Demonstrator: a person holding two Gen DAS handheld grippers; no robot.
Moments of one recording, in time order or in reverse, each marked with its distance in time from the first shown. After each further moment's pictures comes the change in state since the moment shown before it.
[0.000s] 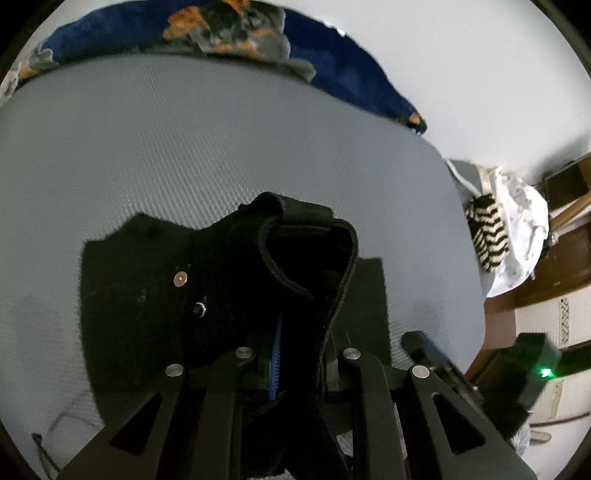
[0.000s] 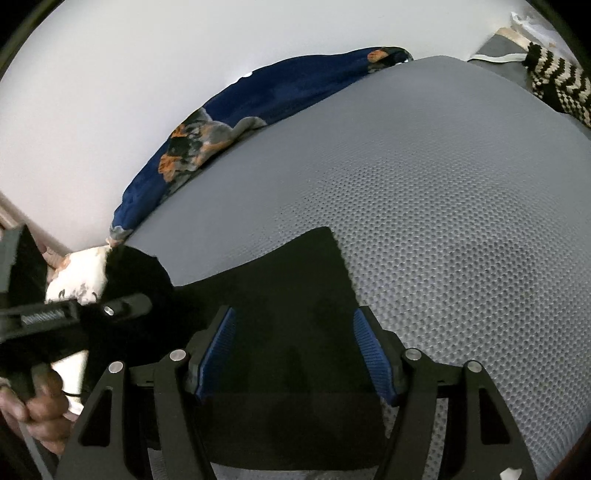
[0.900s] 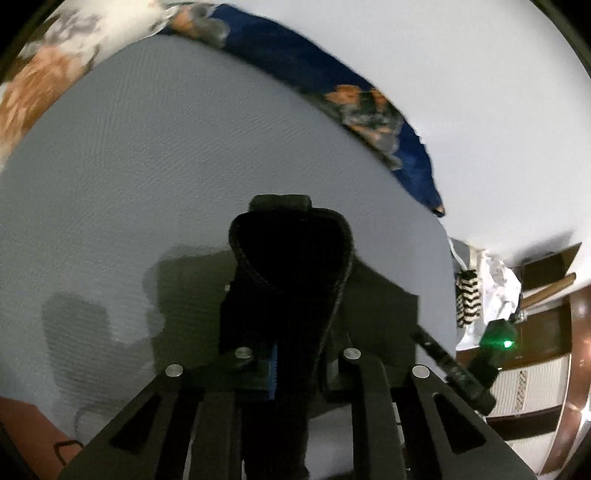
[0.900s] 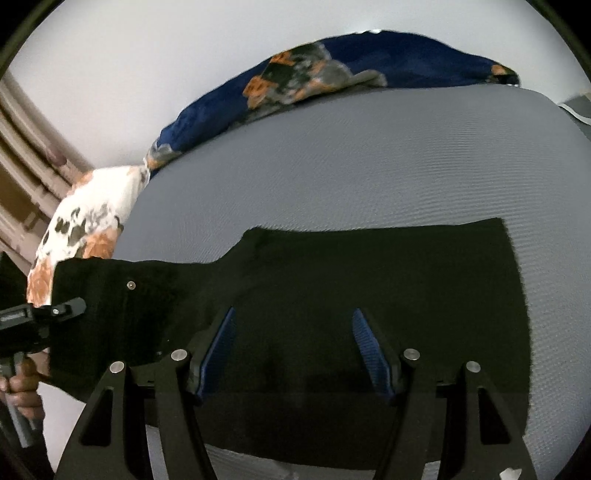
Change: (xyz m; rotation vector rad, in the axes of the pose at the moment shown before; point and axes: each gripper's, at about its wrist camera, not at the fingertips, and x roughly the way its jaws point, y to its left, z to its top) left arm -0.165 0.217 -0.053 -0.255 -0.151 -0.118; right arm 0.035 0.146 -0.029 -0.259 0.138 0.018
